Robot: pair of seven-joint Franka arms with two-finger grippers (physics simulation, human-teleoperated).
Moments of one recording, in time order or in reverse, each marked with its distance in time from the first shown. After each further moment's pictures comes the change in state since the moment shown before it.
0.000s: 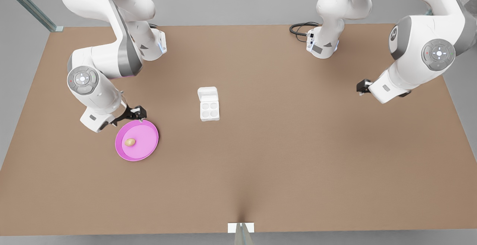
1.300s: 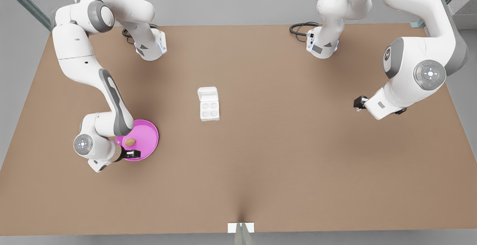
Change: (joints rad) left arm 0.015 0.080 -0.006 0.018 0.007 0.114 0.035; right arm -0.234 0.443 -0.004 -0.142 -0.002 0.545 -0.073
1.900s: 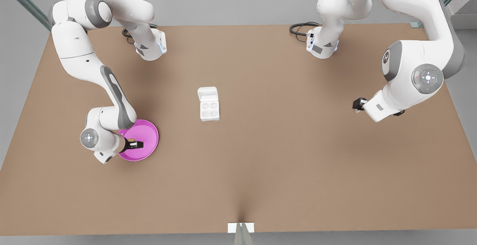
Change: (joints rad) left arm 0.000 0.014 0.000 -0.002 0.000 0.005 0.003; right arm -0.030 -0.053 0.006 -0.167 -0.004 0.065 -0.029
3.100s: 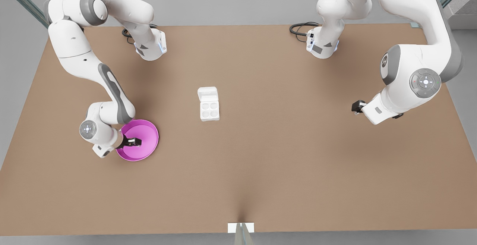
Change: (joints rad) left arm 0.001 0.017 0.000 -0.002 -0.001 0.016 0.002; right arm -0.069 -0.030 0.018 -0.146 -0.004 0.176 -0.015
